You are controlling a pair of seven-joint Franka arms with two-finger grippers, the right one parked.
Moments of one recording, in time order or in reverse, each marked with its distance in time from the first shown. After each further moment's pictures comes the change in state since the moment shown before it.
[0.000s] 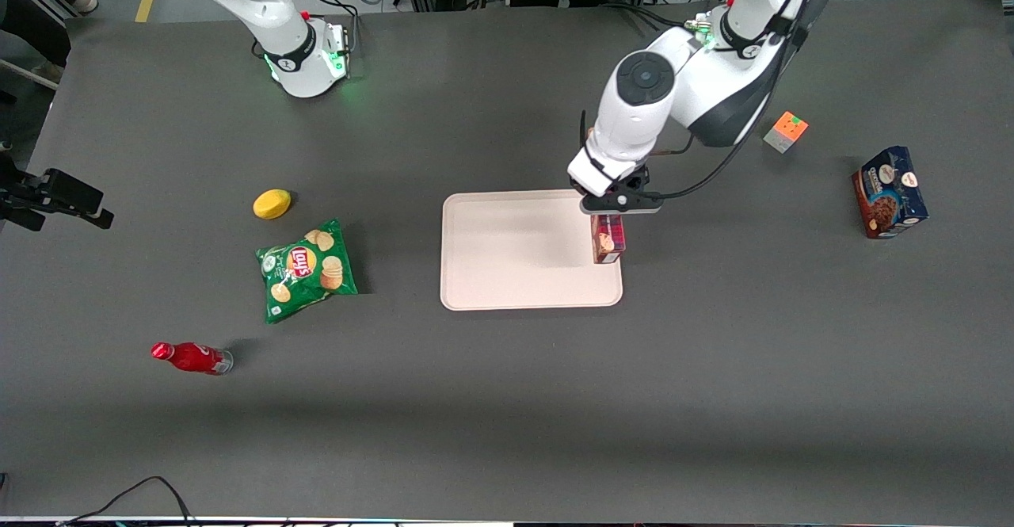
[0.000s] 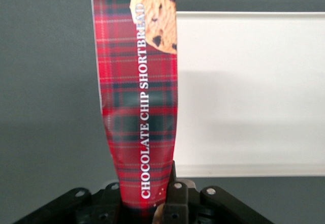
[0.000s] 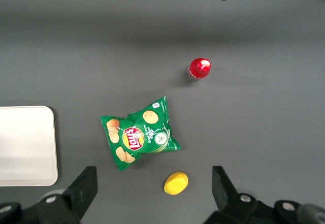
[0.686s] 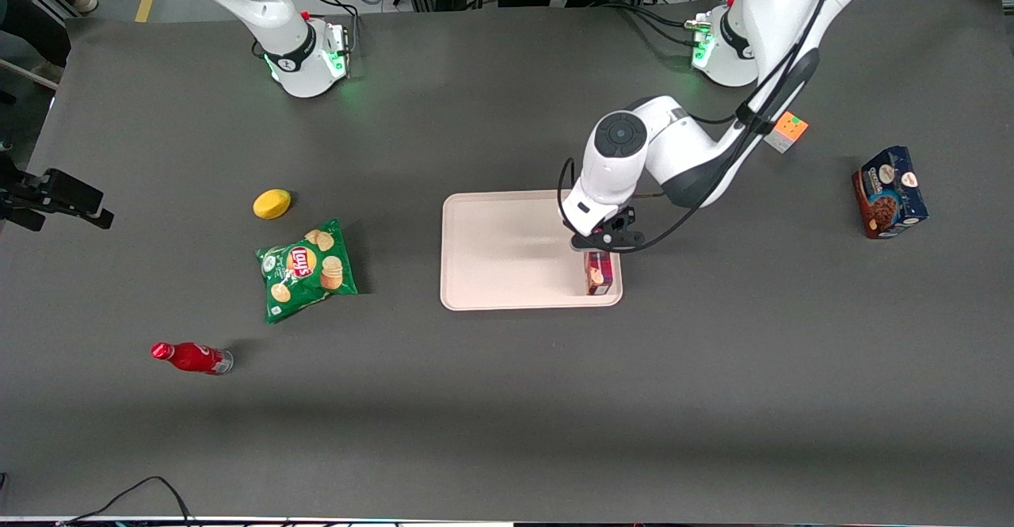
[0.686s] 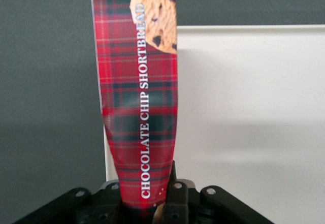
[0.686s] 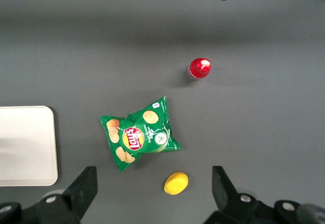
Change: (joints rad) arm -0.001 0.292 0.015 0.061 0.353 0.140 -0.198
